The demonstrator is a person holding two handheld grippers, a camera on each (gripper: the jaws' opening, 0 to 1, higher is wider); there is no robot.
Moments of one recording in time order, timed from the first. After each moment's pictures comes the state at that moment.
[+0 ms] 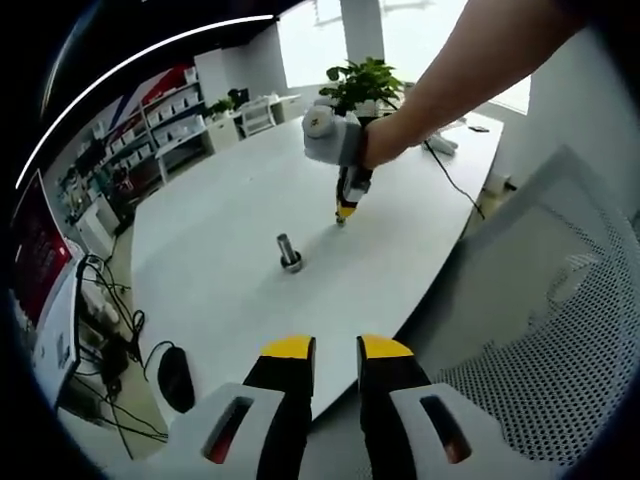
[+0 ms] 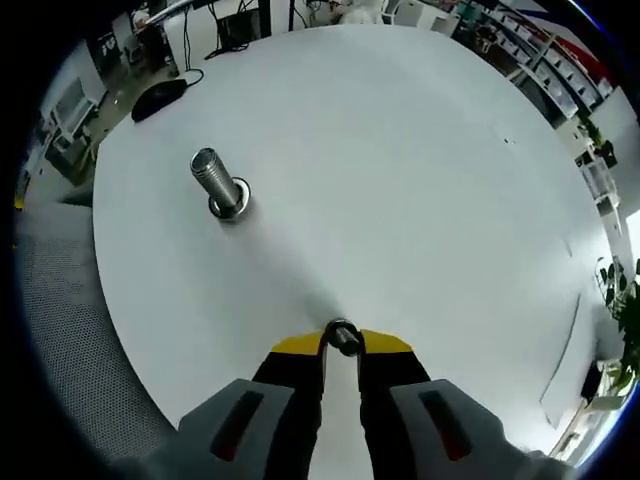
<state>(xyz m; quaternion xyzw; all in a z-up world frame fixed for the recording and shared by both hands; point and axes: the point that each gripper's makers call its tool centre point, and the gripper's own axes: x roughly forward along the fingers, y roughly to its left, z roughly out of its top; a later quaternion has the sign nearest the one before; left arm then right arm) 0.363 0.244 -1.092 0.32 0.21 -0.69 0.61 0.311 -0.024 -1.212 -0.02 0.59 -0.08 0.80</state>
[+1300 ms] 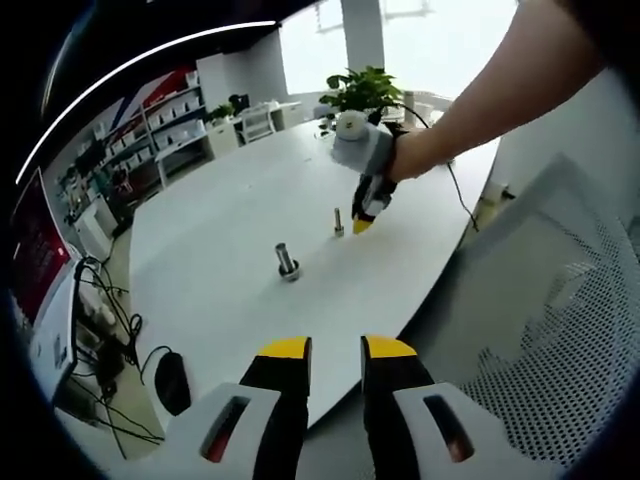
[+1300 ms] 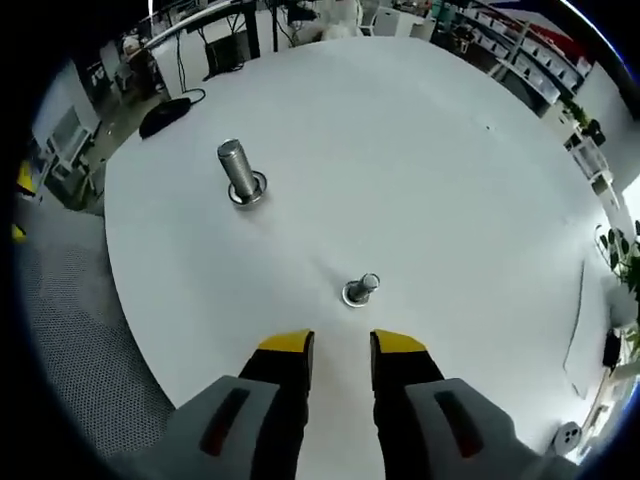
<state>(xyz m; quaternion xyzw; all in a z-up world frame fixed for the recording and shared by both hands) 0.360 0.239 -1.089 0.31 0.21 -0.70 0.61 0.279 -0.009 -1.209 0.02 0.54 -0.11 0.83</state>
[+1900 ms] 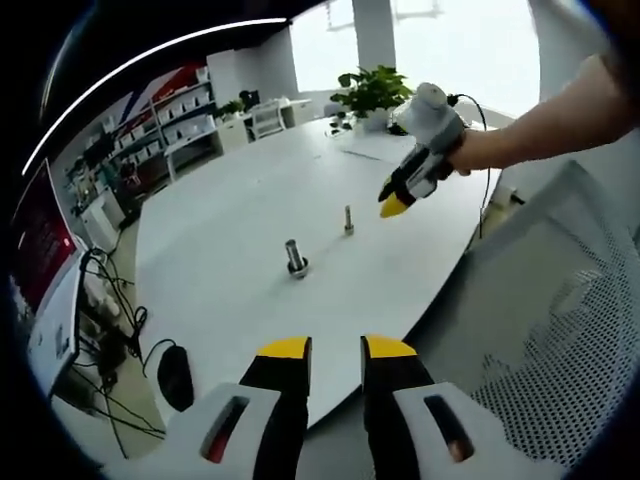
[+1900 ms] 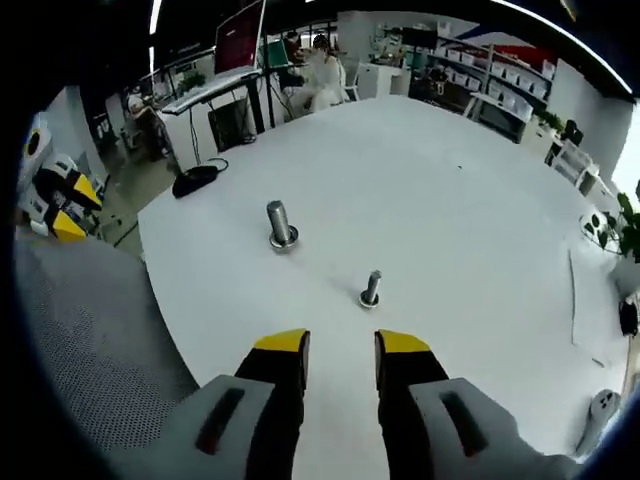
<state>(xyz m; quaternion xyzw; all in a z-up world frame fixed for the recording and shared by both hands) 0.370 0.239 -1.089 0.30 0.22 -0.69 0.63 0.258 0.019 -1.147 0.07 0.39 -0.12 0.91</state>
